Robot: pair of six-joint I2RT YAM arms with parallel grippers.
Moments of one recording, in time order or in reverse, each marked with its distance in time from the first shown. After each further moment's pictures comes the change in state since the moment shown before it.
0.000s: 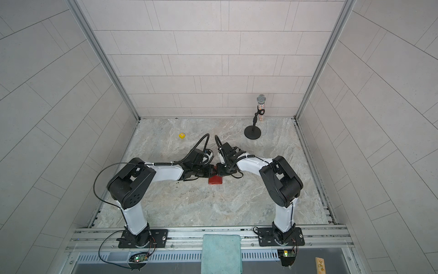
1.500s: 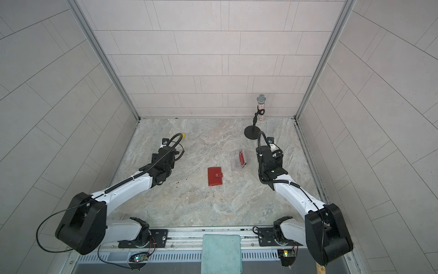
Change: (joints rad) left arm 0.254 -0.521 -0.194 -0.204 -1.147 0.434; right arm -0.334 -0.655 -0.511 0.393 0.980 -0.306
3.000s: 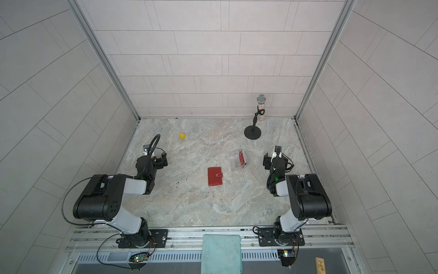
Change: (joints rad) left arm 0.374 0.263 -0.320 0.965 0.510 0.062; right arm -0.273 0.387 -0.292 0.939 -0.514 -0.071
